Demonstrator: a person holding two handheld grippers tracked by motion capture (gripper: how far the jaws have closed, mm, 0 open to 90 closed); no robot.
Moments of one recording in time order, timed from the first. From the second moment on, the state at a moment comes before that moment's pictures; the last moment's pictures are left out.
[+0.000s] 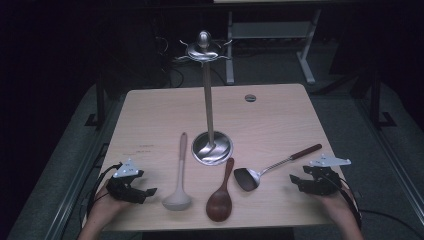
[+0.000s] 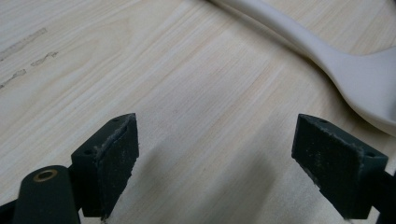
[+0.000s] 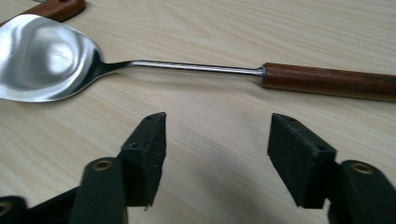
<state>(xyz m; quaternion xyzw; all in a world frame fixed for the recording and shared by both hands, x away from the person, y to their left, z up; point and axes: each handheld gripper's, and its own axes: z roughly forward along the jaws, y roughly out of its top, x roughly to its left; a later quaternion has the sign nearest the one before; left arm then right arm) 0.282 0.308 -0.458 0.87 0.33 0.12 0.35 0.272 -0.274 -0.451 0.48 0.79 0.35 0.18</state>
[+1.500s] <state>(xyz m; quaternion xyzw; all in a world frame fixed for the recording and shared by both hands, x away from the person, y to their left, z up) 0.283 0.308 -0.458 0.87 0.34 0.12 0.34 0.381 -0.289 -0.460 0.54 0.76 0.31 0.19</state>
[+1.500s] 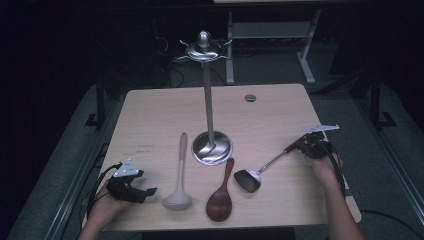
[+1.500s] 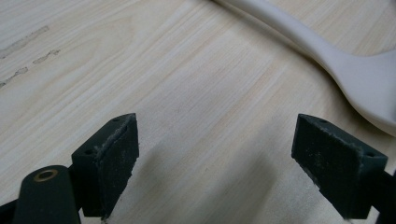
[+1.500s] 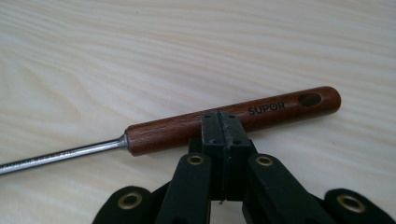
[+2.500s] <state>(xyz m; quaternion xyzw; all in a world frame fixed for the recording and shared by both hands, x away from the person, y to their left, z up) 0.282 0.307 -0.460 0.87 0.34 0.12 0.34 0.365 -0.187 -0.441 0.42 0.84 0.31 0.12</state>
